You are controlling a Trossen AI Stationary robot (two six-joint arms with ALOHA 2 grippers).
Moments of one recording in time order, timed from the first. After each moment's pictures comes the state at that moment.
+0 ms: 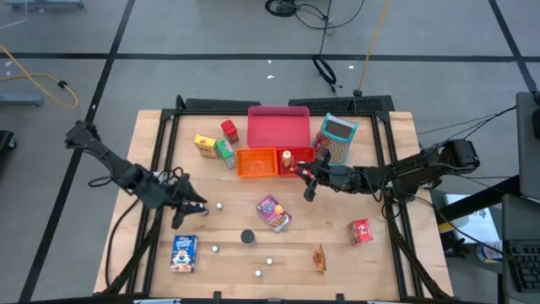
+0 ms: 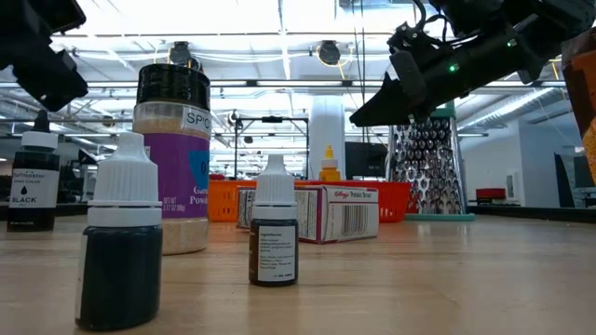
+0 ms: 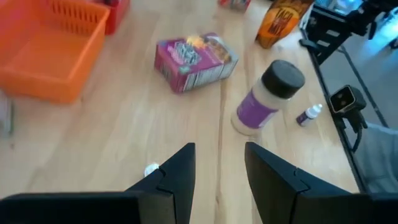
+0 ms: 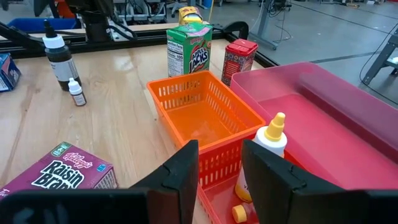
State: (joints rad) left arm -0.63 0.56 0.40 -0.43 -0.40 -0.66; right arm 0.07 1.37 0.50 0.53 0.47 0.12
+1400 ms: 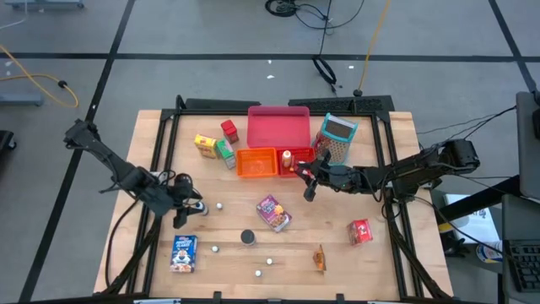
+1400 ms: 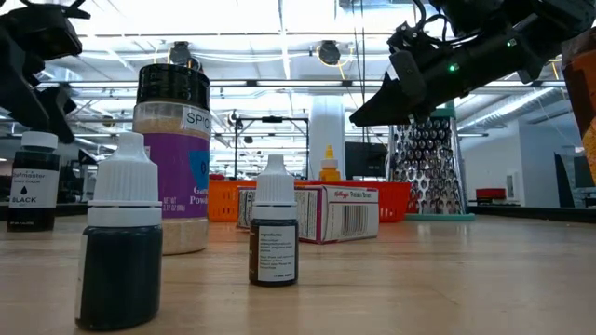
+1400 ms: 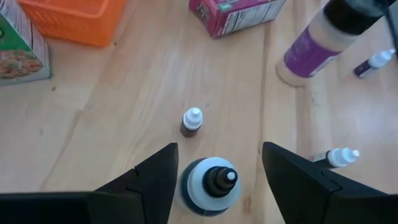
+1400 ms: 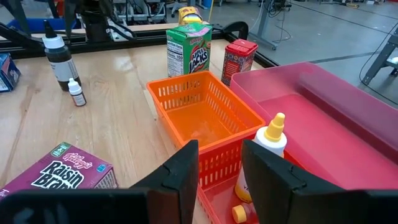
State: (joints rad) left arm -0.64 0.63 0.40 -0.62 -0.40 -0.74; right arm 0.07 1.37 0.51 0.53 0.47 0.12
